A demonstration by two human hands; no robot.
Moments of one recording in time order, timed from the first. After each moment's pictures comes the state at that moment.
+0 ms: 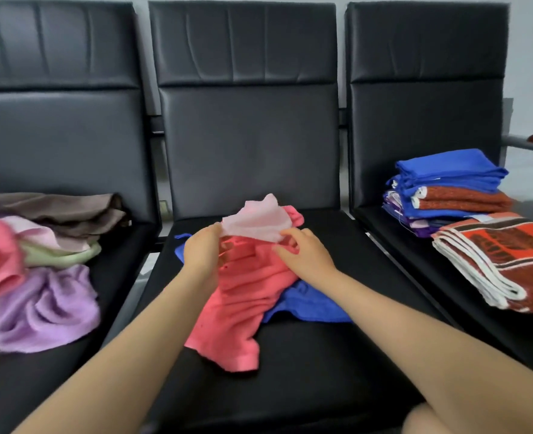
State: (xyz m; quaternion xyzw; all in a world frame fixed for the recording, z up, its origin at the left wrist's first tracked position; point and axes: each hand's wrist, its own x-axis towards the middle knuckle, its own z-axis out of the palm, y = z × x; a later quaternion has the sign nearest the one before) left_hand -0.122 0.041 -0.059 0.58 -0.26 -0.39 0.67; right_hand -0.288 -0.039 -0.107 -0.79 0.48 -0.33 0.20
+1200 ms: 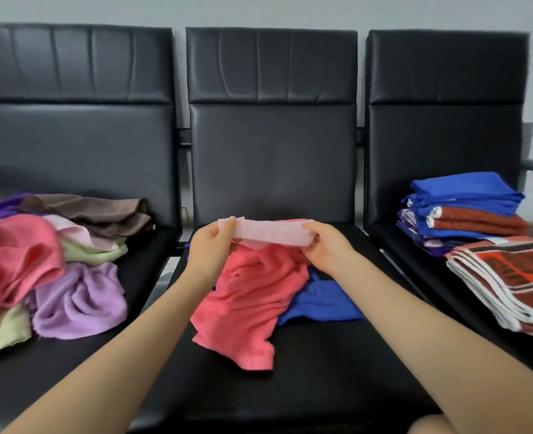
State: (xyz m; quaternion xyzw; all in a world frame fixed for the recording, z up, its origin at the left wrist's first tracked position) left_hand -0.107 0.078 -0.037 0.58 -0.44 -0.22 0.64; right_hand -0.275 -0.037 -0.050 -0.30 0.36 -0.50 0.73
